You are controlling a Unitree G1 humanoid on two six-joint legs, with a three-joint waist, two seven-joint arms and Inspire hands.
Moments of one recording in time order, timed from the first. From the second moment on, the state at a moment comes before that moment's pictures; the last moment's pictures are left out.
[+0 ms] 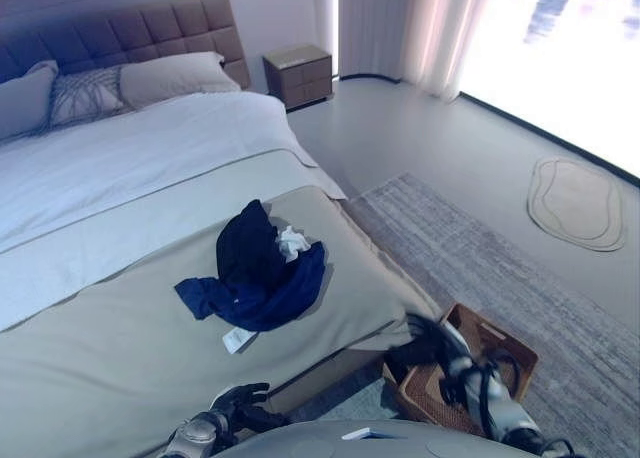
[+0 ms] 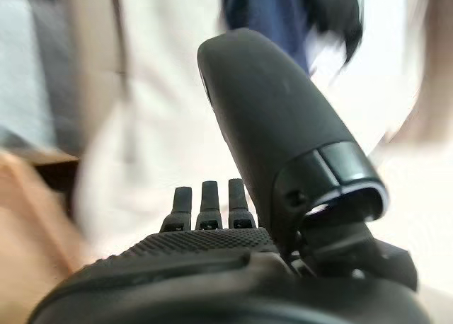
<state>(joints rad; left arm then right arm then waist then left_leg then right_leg) 0.02 0.23 -0.29 1.13 -0.11 -0.11 -0.15 -0.10 -0.47 0.37 0.58 -0.08 -0.08 -0.03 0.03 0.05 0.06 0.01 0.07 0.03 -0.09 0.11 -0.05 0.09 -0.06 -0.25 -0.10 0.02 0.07</state>
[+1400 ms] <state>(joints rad) -0.17 0.40 -0.32 0.99 -0.36 -0.26 -0.15 -1.34 -0.54 0.61 1.21 -0.33 0.44 -0.29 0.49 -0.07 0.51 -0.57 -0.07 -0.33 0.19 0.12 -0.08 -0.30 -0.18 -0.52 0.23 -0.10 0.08</state>
